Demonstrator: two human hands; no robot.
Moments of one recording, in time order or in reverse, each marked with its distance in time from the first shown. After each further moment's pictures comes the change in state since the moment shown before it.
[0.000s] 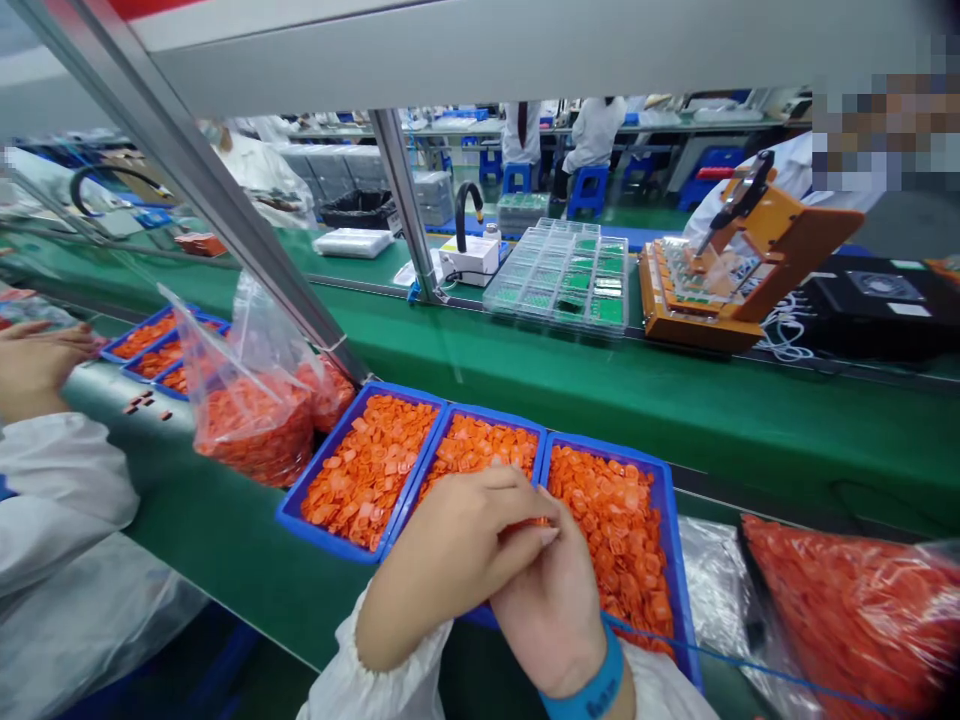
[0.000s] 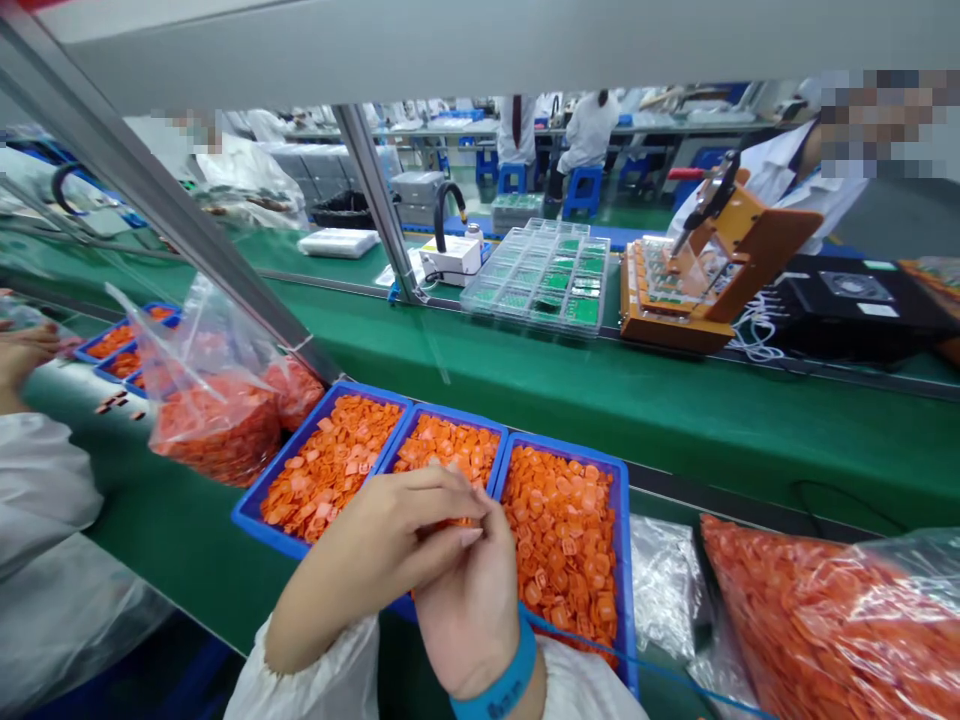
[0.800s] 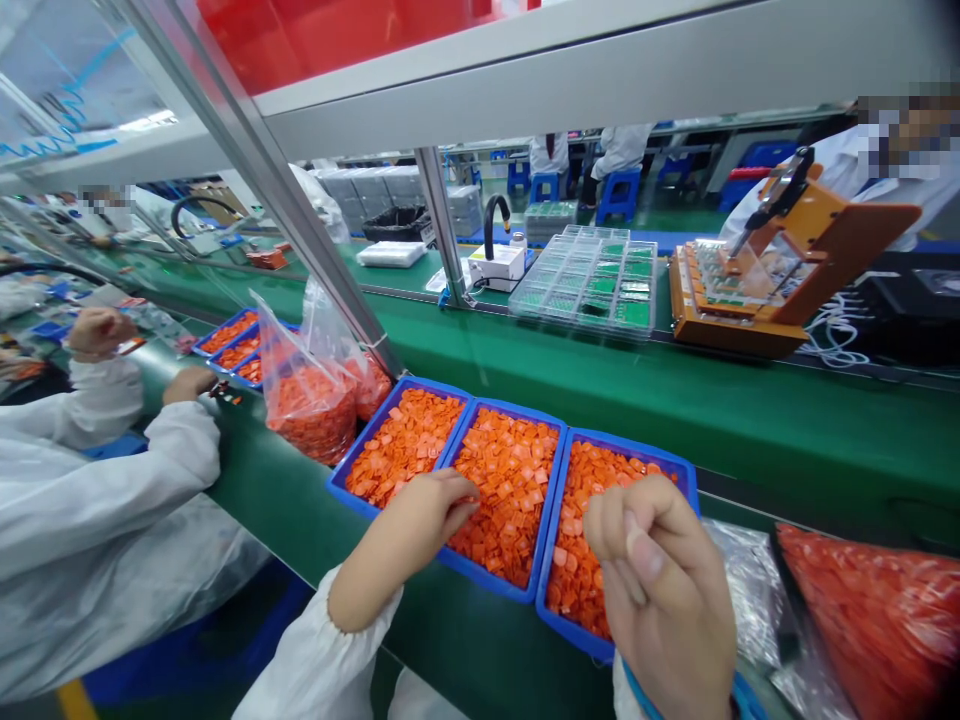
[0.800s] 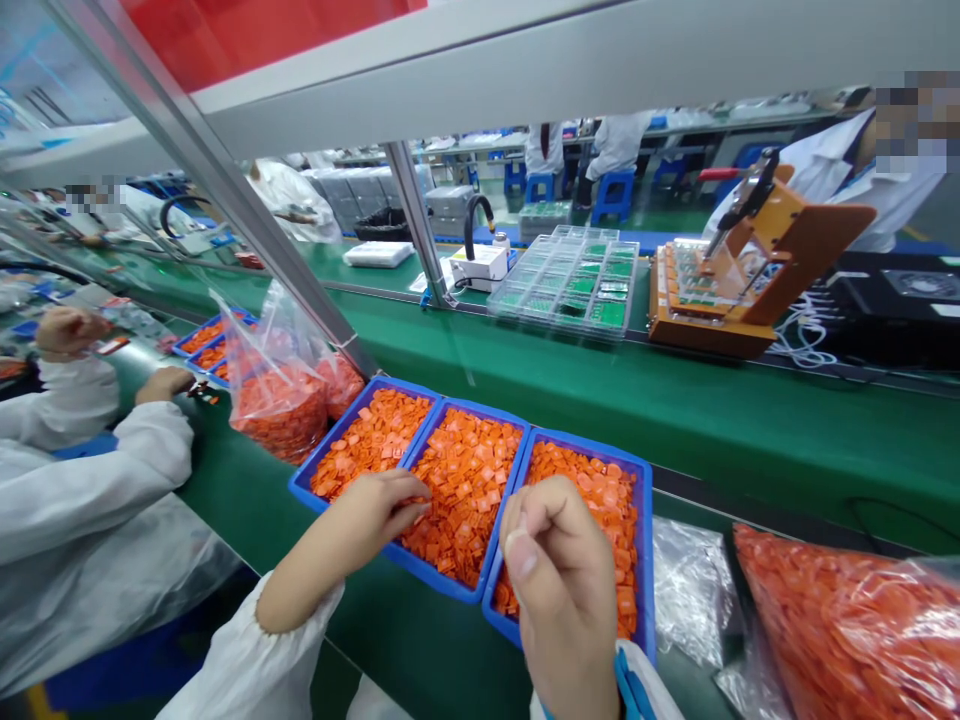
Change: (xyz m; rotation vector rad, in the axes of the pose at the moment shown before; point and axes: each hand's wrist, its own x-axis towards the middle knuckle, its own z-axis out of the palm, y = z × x) left_hand -0.060 -0.056 -0.009 0.291 -0.063 -0.331; right_hand -0.064 -0.045 0.007 -0.740 -0.440 -0.749
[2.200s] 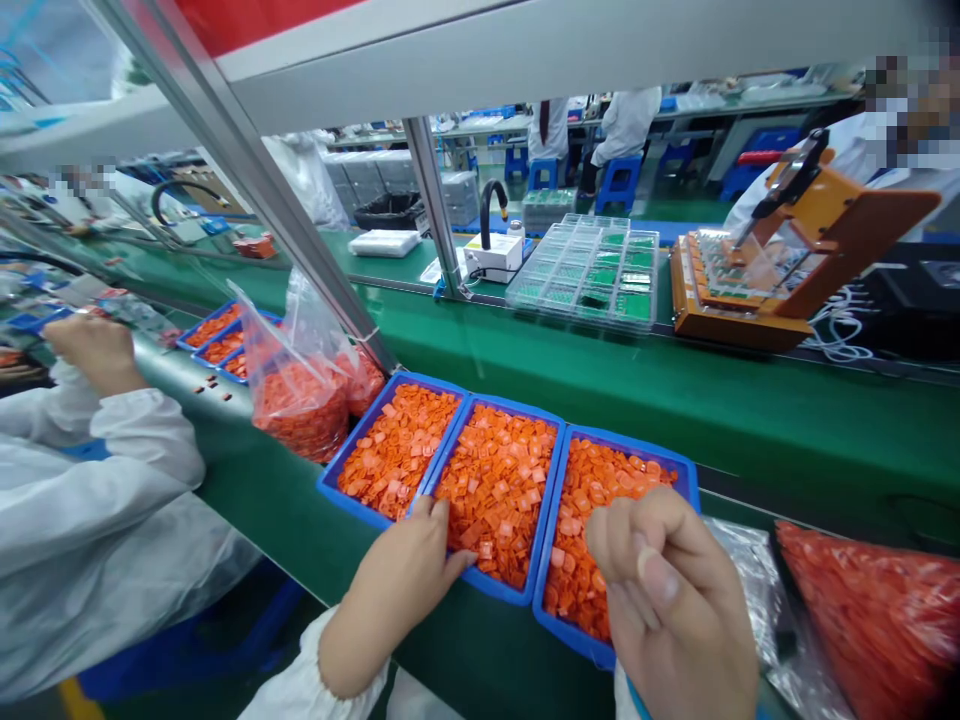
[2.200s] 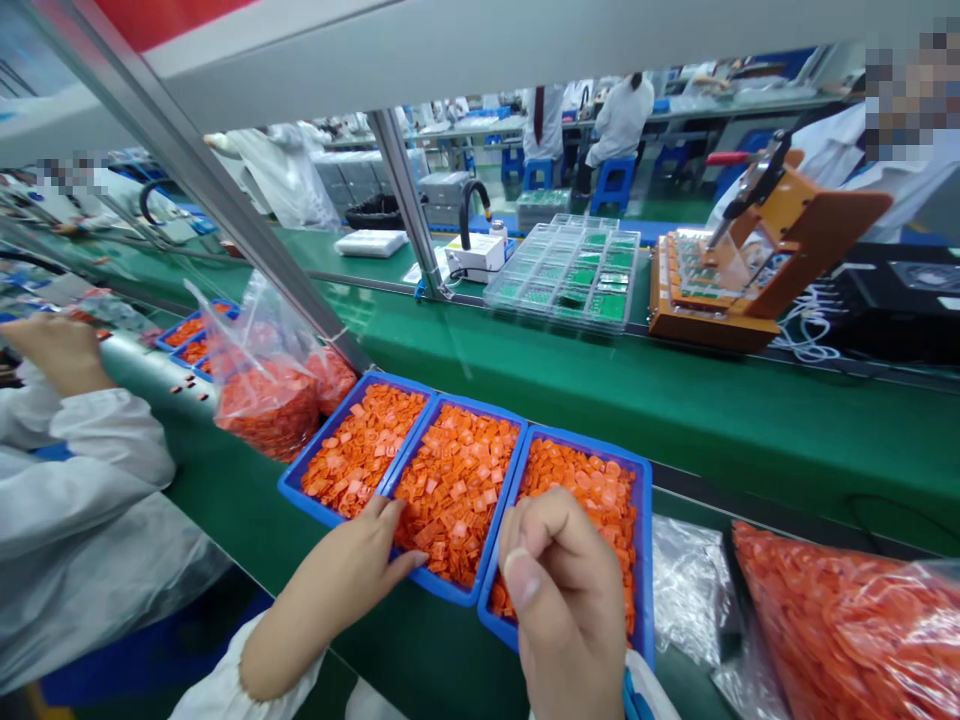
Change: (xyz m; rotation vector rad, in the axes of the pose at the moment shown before) left_hand -0.025 0.012 0.032 0.382 -0.196 -0.371; right_hand 0.002 -0.006 0.001 -0.086 -0.019 0.015
